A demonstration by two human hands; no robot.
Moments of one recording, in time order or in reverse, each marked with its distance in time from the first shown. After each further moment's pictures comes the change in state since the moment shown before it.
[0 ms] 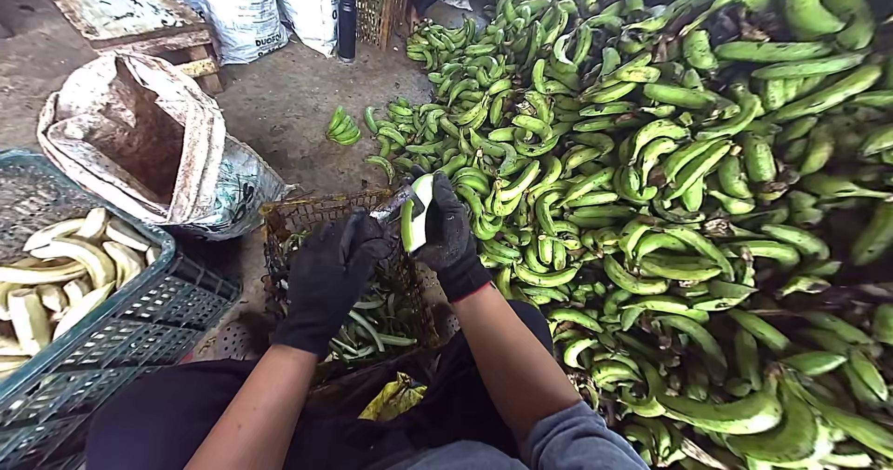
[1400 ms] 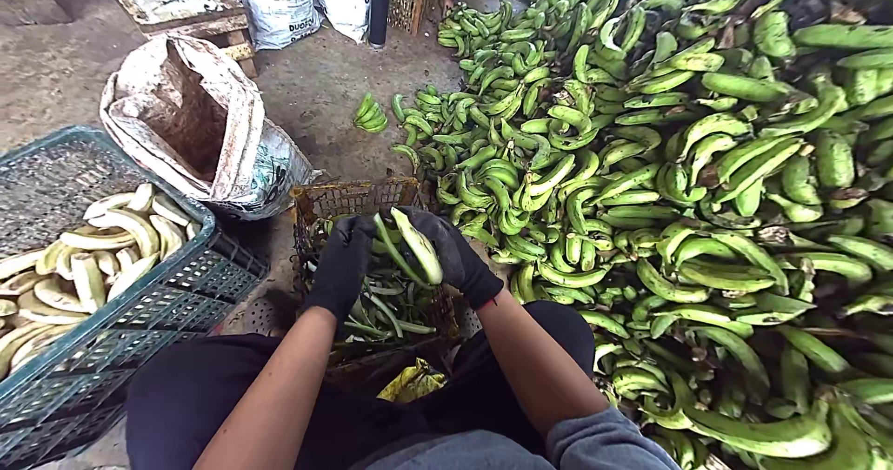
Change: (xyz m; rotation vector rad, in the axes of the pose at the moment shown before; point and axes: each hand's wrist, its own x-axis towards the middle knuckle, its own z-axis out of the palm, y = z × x) left_hand -0.004 -0.034 0.018 -0.595 -0.146 -0.528; right_hand -0.017 0.032 -0.027 -0.837 -0.354 0.024
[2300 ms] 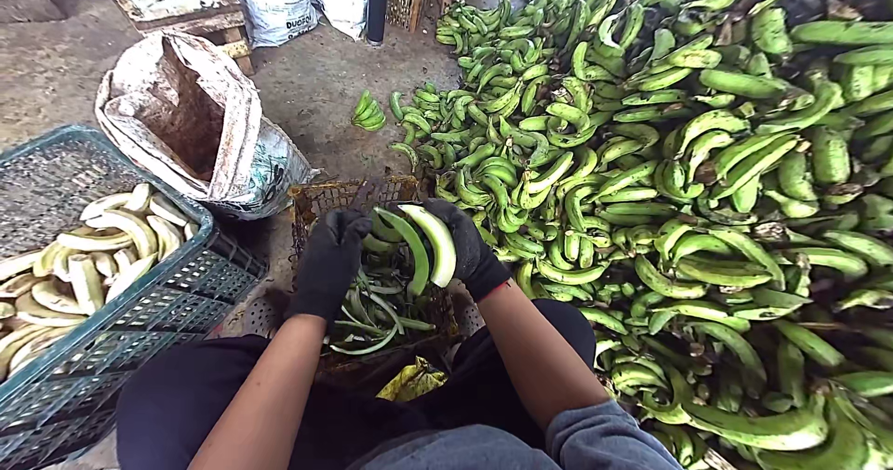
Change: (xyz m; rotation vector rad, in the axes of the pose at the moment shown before) left_hand -0.001 0.008 -0.017 0.307 0.095 0.098; right_hand -0.001 -0.010 -0.010 0.643 0.067 0.288
